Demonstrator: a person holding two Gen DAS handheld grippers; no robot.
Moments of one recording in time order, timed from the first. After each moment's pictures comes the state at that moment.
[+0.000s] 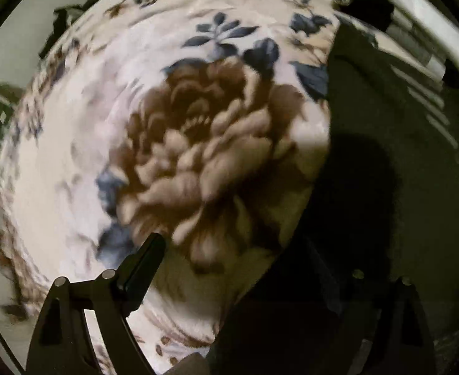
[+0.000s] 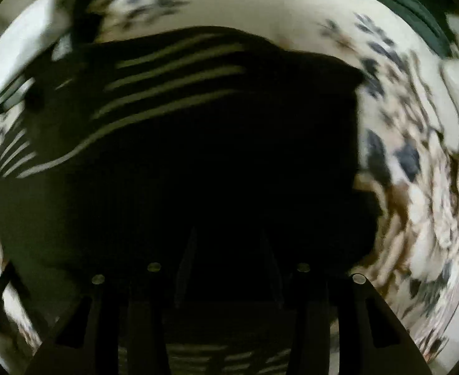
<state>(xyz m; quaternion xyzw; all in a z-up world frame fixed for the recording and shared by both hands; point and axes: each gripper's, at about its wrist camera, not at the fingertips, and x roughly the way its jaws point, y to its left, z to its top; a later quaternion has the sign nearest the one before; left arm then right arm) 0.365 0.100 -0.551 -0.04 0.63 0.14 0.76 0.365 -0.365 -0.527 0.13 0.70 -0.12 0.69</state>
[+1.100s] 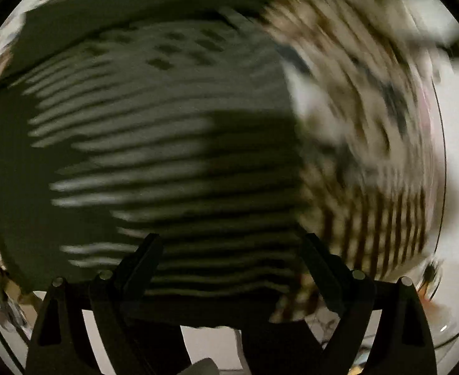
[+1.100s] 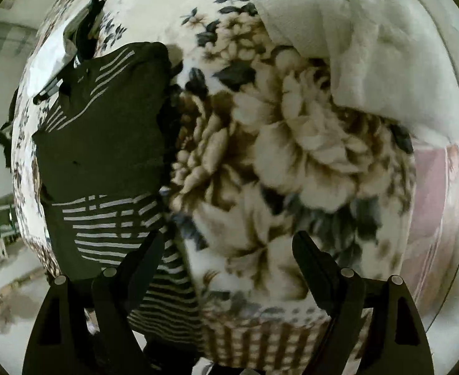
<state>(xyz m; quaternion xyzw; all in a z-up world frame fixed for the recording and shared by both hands) 0.088 -0.305 -0.516 0.05 0.73 -0.12 0.67 0.206 -0.560 -0.441 0.19 0.71 0.00 0.67</state>
